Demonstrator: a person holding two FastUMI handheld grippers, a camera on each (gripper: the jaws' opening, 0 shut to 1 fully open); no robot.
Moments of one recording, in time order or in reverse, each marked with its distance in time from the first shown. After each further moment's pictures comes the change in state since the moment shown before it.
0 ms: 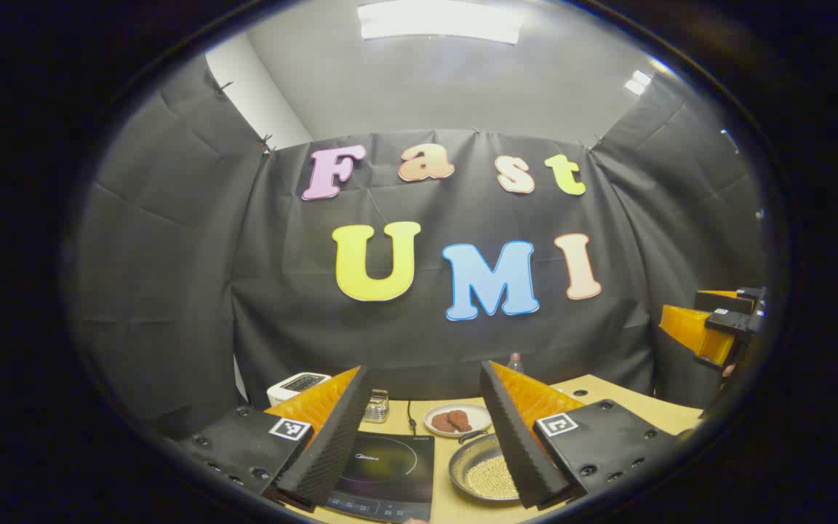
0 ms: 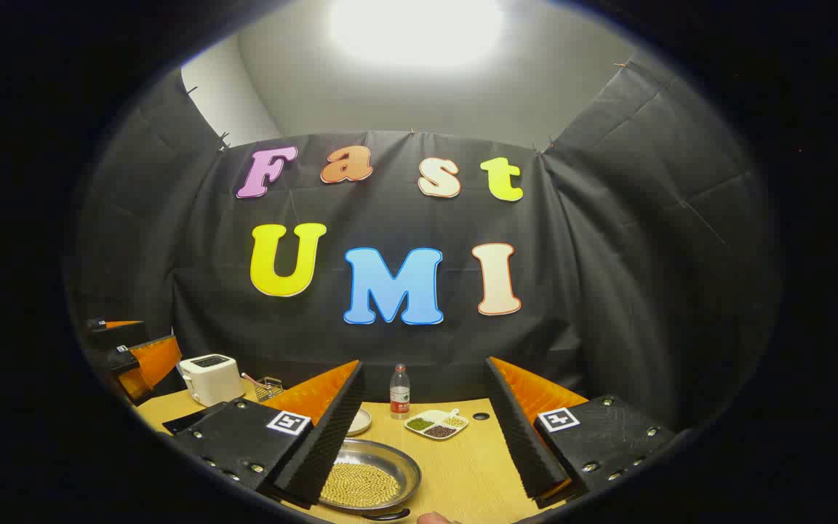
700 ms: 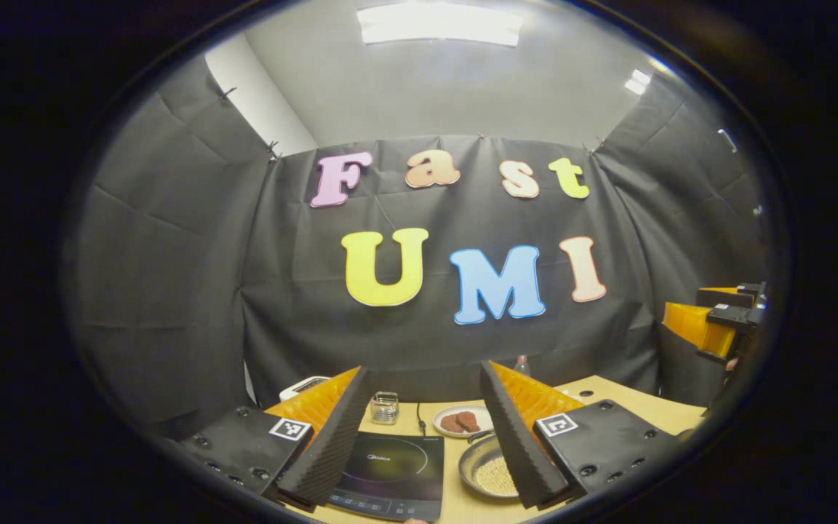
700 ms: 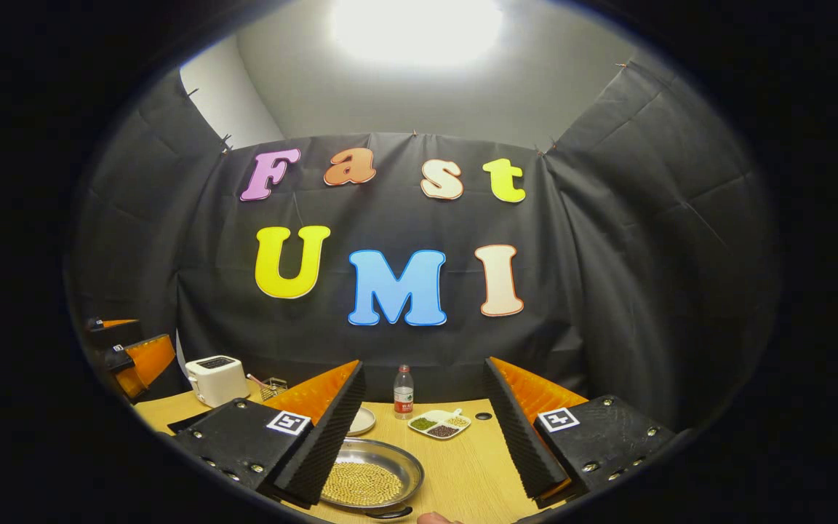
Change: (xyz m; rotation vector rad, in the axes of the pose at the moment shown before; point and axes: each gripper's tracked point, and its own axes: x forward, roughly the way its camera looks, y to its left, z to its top) left arm -0.020 0.013 0.005 0.008 -0.006 0.030; right arm -0.010 0.003 0.005 0.006 0.006 0.013
